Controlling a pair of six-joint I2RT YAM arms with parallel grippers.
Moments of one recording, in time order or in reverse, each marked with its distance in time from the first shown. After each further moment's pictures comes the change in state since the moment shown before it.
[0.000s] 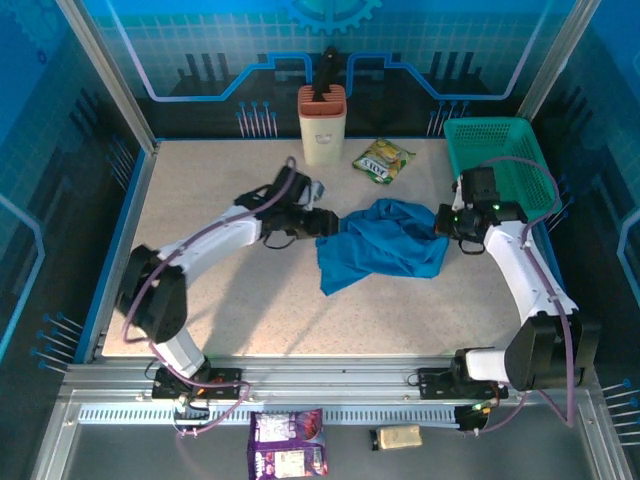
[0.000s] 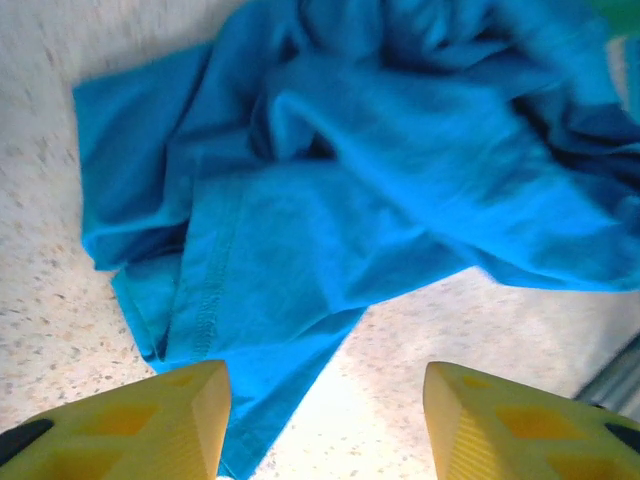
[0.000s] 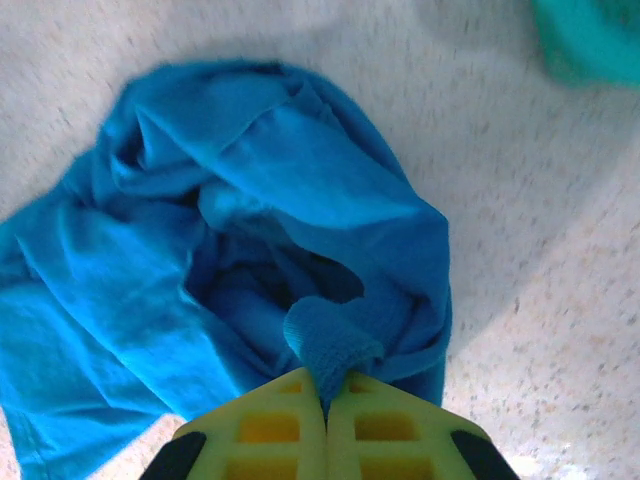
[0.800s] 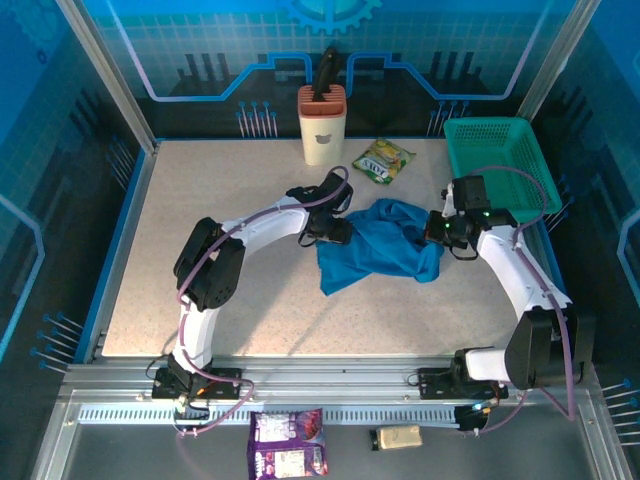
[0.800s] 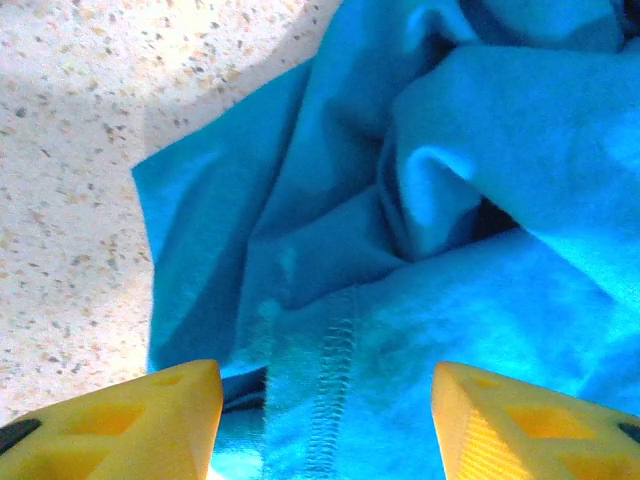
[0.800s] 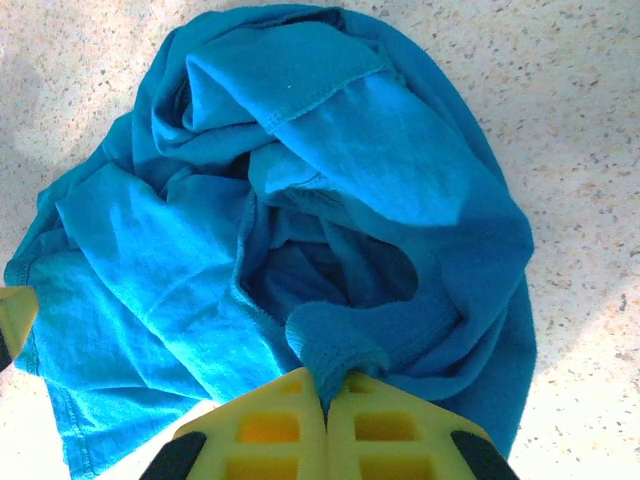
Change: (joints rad) left arm -0.085 0.328 0.293 -0.163 -0.322 0.166; right arm 0.040 0.018 -0.064 0.097 -0.080 0.037
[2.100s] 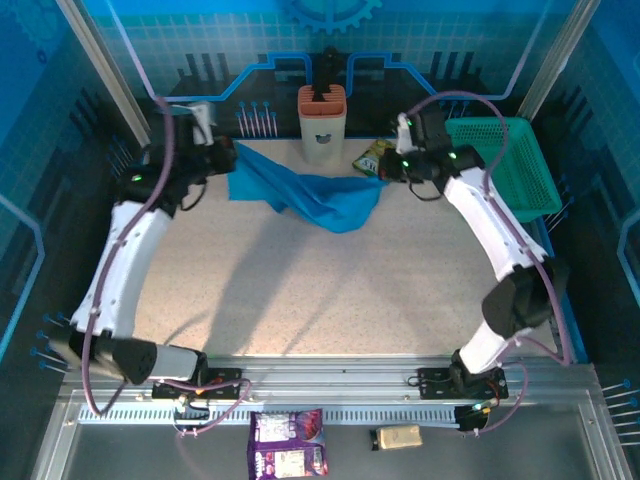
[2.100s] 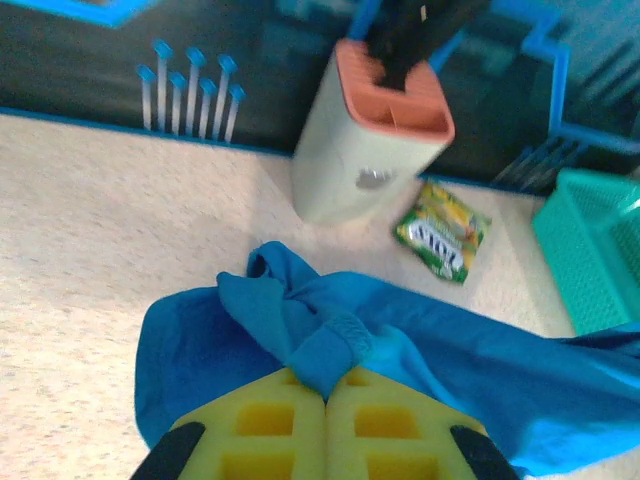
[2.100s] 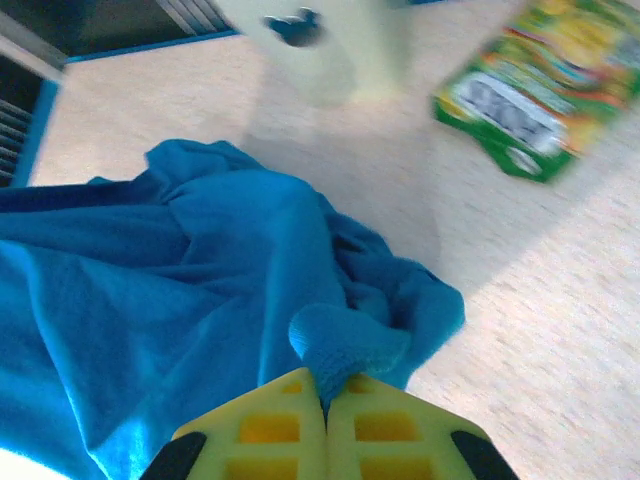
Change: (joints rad) left arm 0.528 -0.718 0.039 -0.100 0.123 0.034; right arm 0.265 0.384 0.753 -0.089 -0.049 0.022
